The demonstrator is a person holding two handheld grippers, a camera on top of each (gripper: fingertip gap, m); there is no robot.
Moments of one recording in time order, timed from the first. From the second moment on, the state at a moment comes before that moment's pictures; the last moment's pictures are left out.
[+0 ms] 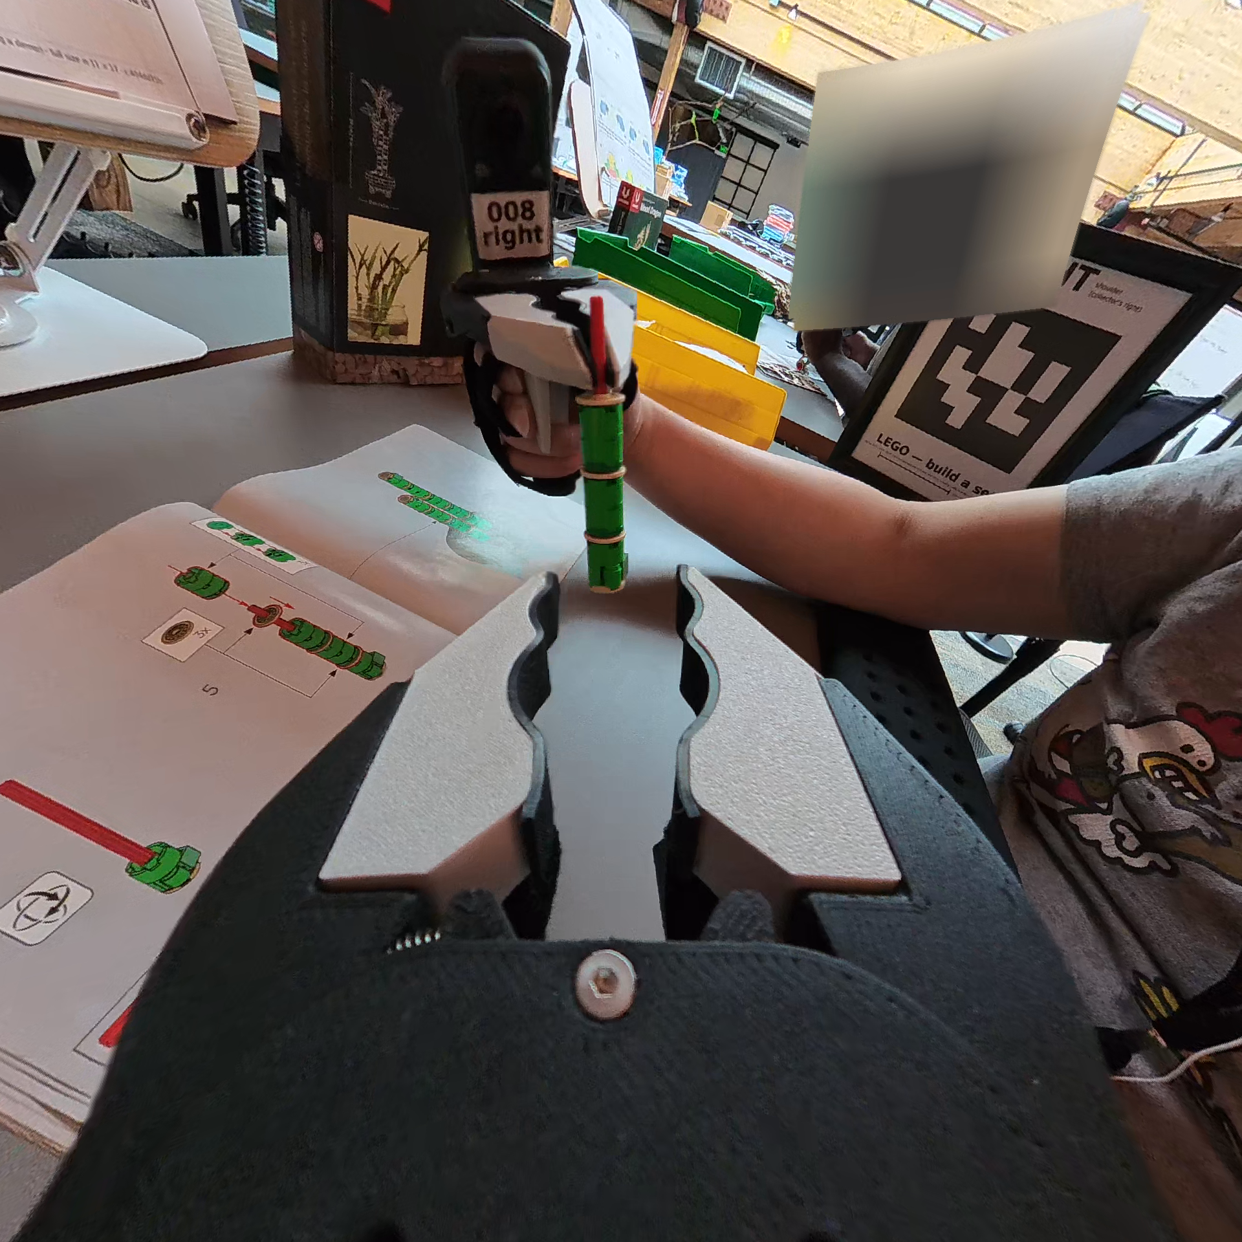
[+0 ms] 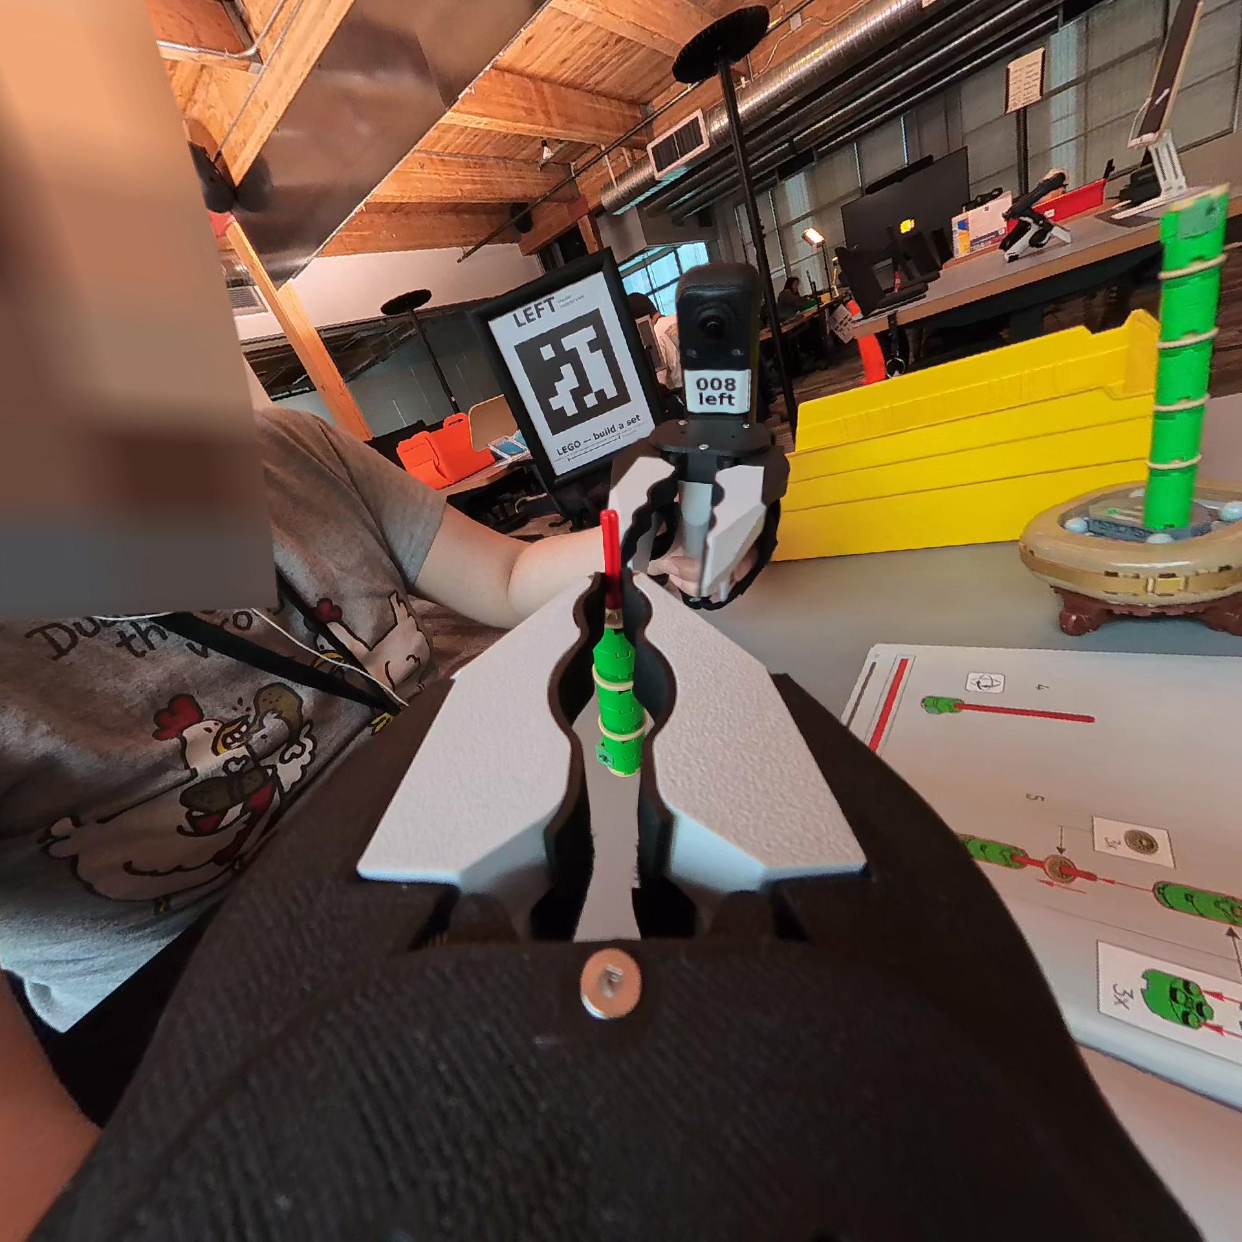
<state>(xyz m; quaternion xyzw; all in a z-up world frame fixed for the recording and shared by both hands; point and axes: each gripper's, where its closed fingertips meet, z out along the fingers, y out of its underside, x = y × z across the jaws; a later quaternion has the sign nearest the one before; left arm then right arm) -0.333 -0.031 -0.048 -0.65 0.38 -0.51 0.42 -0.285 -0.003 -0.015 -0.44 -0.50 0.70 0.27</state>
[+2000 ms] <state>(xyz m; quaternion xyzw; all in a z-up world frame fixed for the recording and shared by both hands) -0.390 -0.011 0.007 -0.60 0.27 -0.54 0.52 -0.268 0.066 -0.017 -0.58 -0.56 0.19 0.56</state>
